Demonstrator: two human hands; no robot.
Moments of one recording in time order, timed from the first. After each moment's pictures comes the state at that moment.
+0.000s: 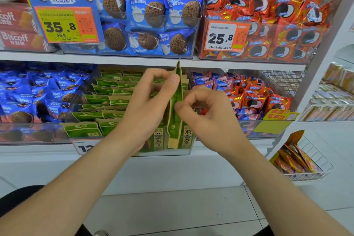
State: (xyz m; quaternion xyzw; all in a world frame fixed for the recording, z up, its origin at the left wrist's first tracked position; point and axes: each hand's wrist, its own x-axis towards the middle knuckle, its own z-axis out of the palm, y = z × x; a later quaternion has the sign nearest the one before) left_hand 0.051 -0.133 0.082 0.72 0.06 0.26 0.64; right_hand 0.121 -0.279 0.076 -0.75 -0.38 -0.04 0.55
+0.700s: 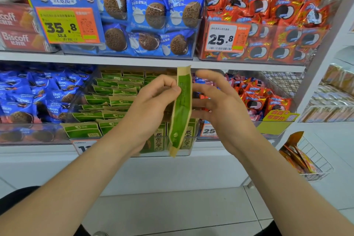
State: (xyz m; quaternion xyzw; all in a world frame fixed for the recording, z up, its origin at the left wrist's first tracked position) left_hand 0.048 -0.131 0.087 0.74 0.03 0.17 0.65; right_hand 0.130 -0.288 0.092 -0.62 -0.26 0.15 0.73
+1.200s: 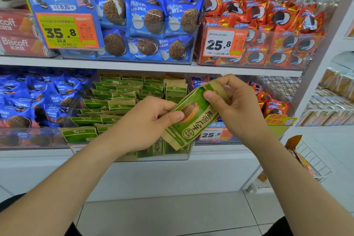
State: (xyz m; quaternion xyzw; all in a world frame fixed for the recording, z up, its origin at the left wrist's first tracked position) left_hand 0.045 -0.114 0.086 0.88 -0.03 0.05 0.48; right_hand 0.170 -0.316 0.085 -0.71 -0.35 -0.02 0.61
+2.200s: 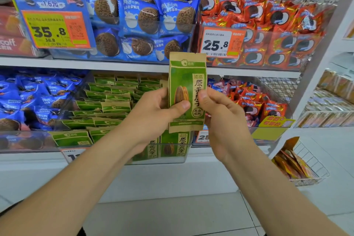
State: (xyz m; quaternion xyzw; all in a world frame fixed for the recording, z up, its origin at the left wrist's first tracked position) left_hand 0.076 -0.135 0.083 0.74 0.05 0.11 0.66; right_hand 0.141 -0.288 0.078 -0.56 -0.12 0.11 0.81
